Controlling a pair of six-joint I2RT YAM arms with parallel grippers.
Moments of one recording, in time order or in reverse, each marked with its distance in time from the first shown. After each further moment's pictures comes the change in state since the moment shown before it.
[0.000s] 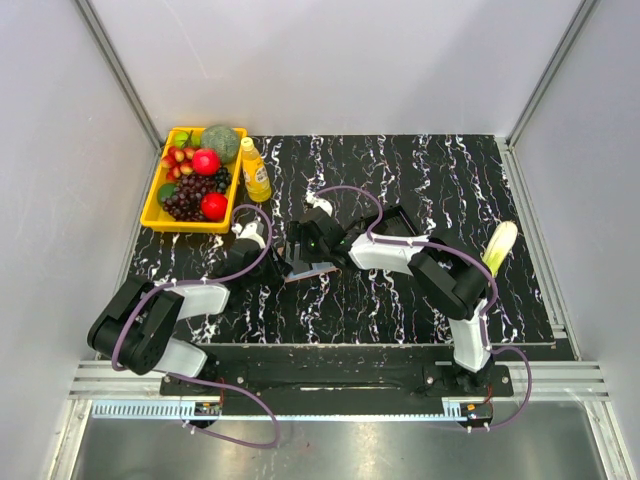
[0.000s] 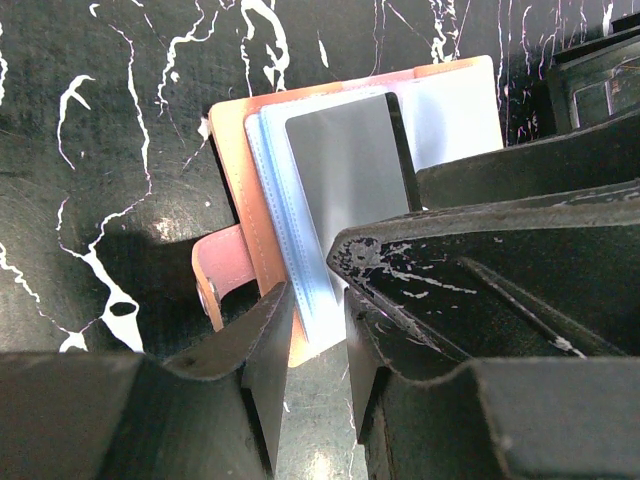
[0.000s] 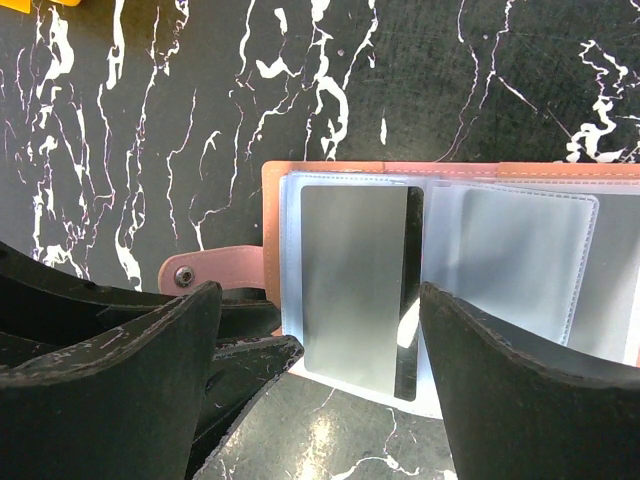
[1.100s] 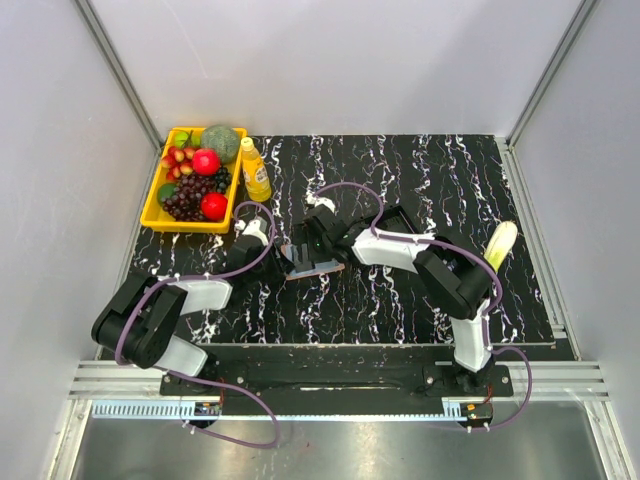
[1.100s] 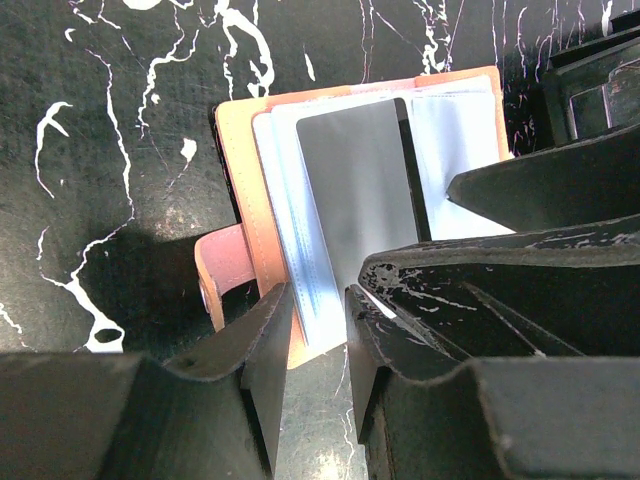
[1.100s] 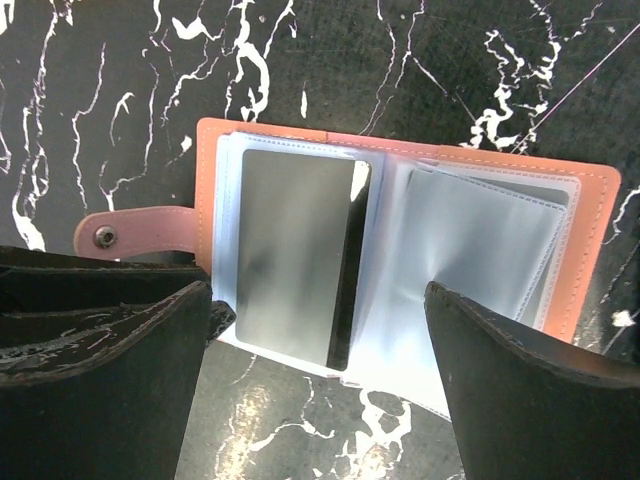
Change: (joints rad) left arm 0.000 0.035 0.037 -0.010 0.005 0.023; right arm -0.037 -0.016 0.018 -0.144 0.033 -0.142
